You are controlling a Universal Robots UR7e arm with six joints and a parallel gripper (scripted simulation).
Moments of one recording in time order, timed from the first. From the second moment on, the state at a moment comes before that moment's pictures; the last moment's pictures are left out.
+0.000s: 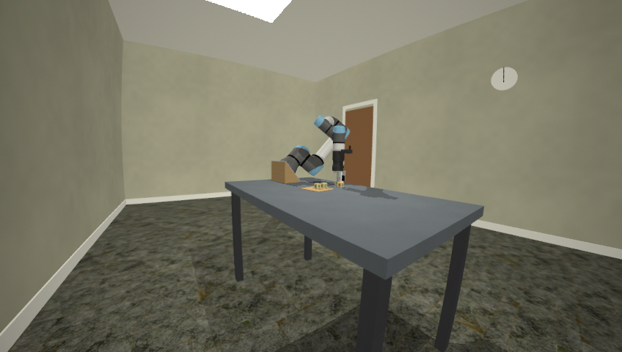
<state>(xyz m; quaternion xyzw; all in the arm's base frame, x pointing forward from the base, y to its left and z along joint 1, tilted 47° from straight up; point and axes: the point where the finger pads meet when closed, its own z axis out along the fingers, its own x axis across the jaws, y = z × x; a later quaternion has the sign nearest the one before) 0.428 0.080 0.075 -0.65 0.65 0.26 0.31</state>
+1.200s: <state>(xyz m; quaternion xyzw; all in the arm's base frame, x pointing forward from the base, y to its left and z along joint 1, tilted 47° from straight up) 0.429 0.083 0.072 -0.65 0.65 0.26 0.31</state>
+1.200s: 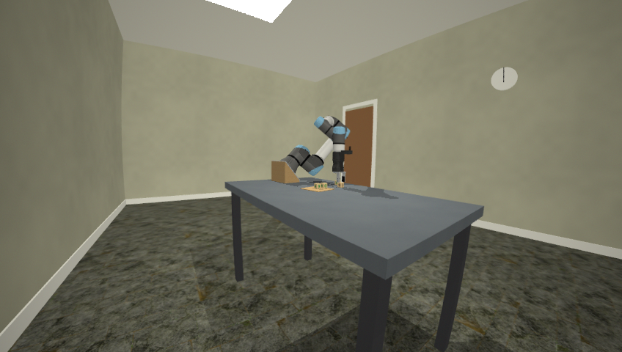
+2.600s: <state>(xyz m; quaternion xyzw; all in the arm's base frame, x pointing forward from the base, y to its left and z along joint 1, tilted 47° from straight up) 0.431 0.107 0.050 -0.65 0.65 0.26 0.31</state>
